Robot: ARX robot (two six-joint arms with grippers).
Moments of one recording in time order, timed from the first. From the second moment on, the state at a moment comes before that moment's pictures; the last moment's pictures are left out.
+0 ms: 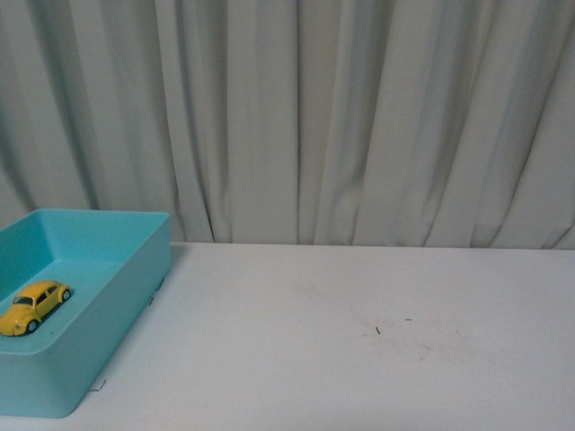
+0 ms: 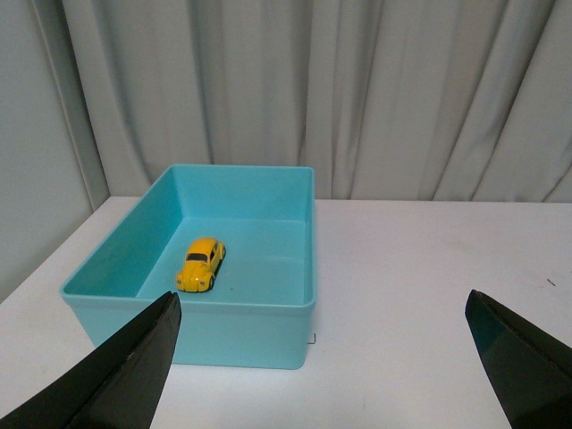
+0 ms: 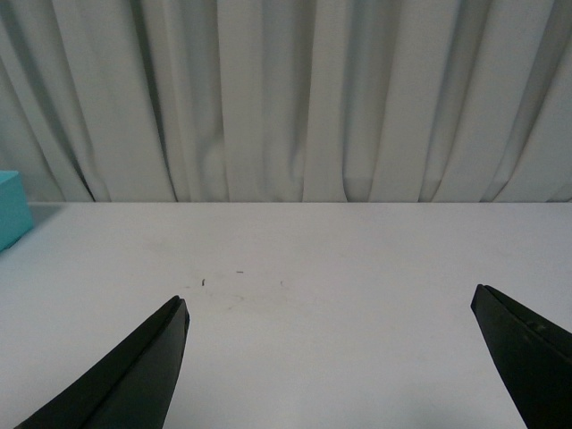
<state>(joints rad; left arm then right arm) 0.00 0.01 0.01 0.00 0.00 0.00 0.00 0.00 0.01 0.00 0.00 -0.01</state>
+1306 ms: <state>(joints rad) 0.00 0.01 0.01 0.00 0.00 0.00 0.00 0.00 0.01 0.00 0.00 -0.01</state>
